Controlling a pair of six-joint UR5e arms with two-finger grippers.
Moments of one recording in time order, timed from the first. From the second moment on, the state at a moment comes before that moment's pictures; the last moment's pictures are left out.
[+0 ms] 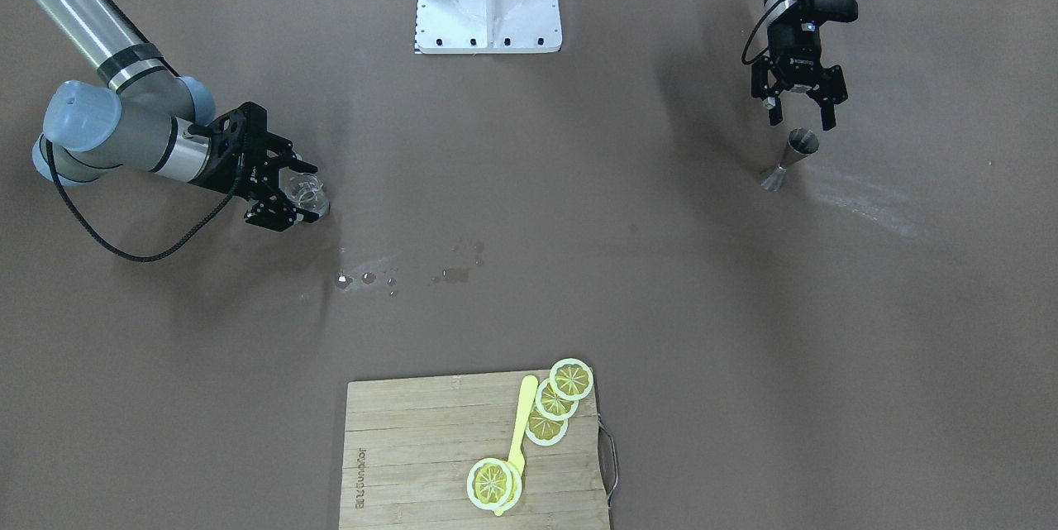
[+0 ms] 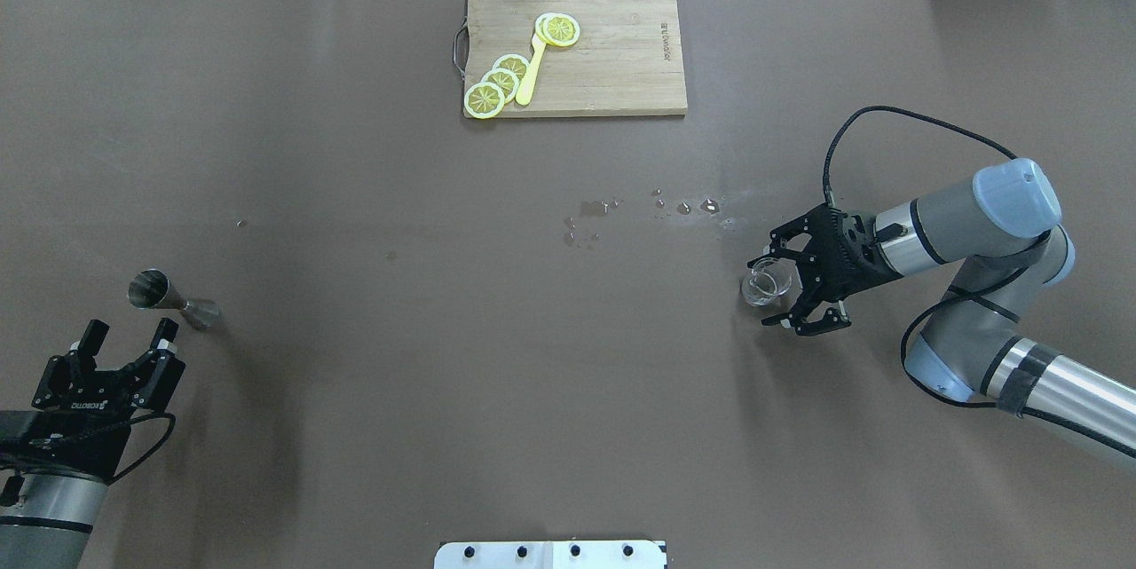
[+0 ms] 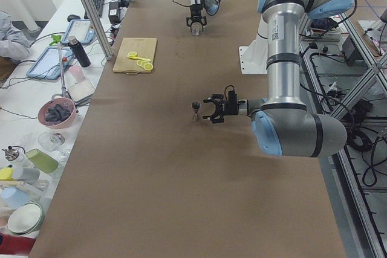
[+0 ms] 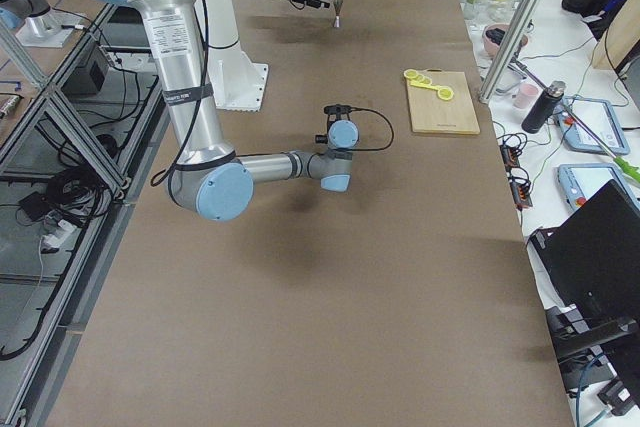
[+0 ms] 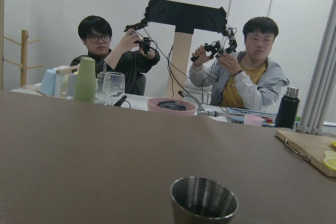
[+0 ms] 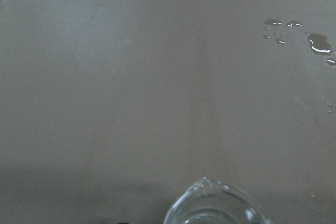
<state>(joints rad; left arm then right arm) 0.07 -1.28 -1.74 -2.39 -0.12 -1.82 0.71 -1.31 1.31 -0.18 2.34 -0.21</state>
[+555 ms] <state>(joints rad) 0.06 -1.33 -1.69 -2.33 -0.11 -1.82 0.76 -1.31 1.31 -0.19 2.37 -0.21</state>
